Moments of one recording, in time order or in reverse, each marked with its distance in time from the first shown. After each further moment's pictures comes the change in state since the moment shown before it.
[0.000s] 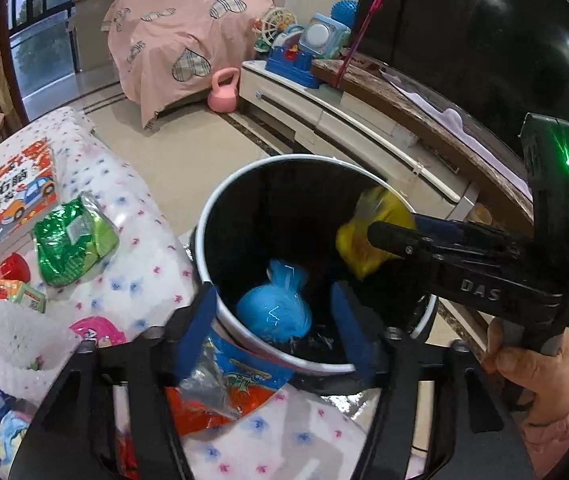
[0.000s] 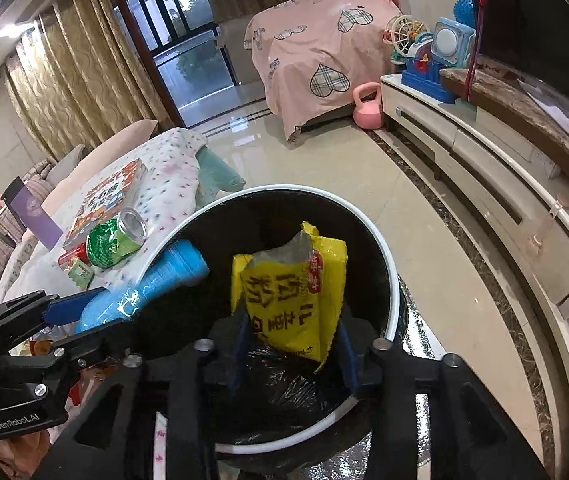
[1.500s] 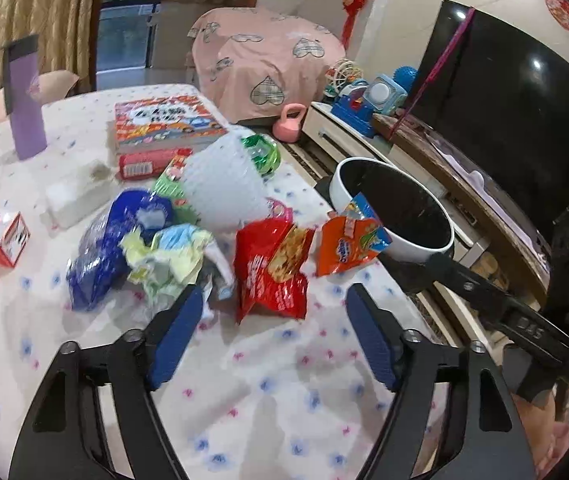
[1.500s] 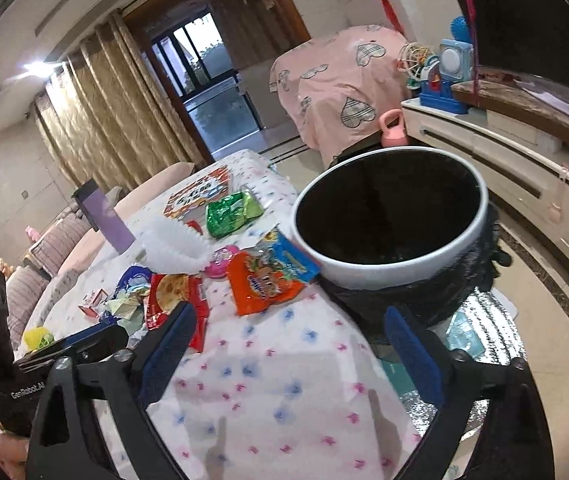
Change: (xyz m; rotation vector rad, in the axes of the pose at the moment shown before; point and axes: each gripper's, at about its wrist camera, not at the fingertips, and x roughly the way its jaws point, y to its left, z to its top) left arm -0.122 0.097 -0.131 -0.217 -0.161 0.059; right arm -0.063 0.109 -0.099 0.060 -0.171 0.122
